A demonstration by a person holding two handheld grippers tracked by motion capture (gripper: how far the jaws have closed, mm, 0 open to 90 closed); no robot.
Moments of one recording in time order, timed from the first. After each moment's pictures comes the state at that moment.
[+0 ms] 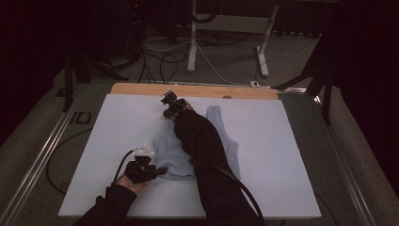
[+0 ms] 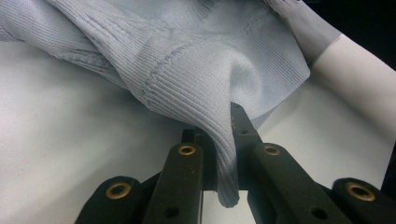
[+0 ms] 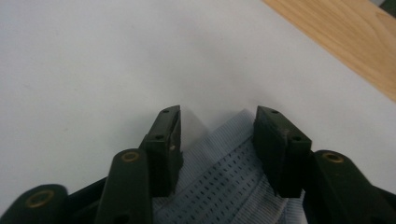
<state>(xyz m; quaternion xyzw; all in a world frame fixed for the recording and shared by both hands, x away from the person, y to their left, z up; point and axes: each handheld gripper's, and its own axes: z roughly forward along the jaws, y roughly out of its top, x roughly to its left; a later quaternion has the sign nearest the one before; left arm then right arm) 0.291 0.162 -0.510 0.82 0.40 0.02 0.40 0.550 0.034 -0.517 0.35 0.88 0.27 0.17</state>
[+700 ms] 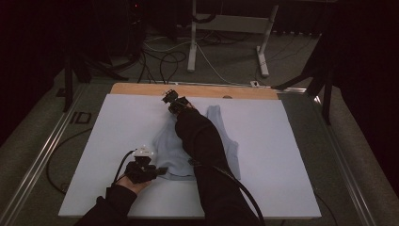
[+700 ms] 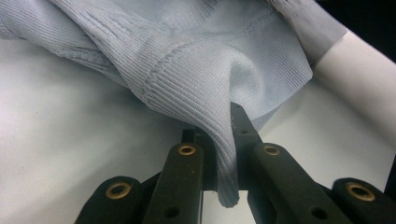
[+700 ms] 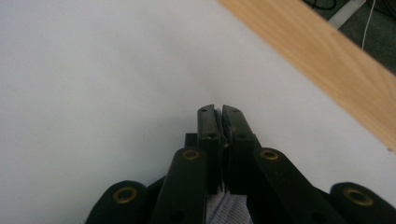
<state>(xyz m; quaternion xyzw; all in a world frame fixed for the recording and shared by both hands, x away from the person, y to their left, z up) 0.290 0.162 -0.512 0.82 0.40 0.02 0.40 0.544 0.028 -0.502 0.34 0.87 0.28 0.22</state>
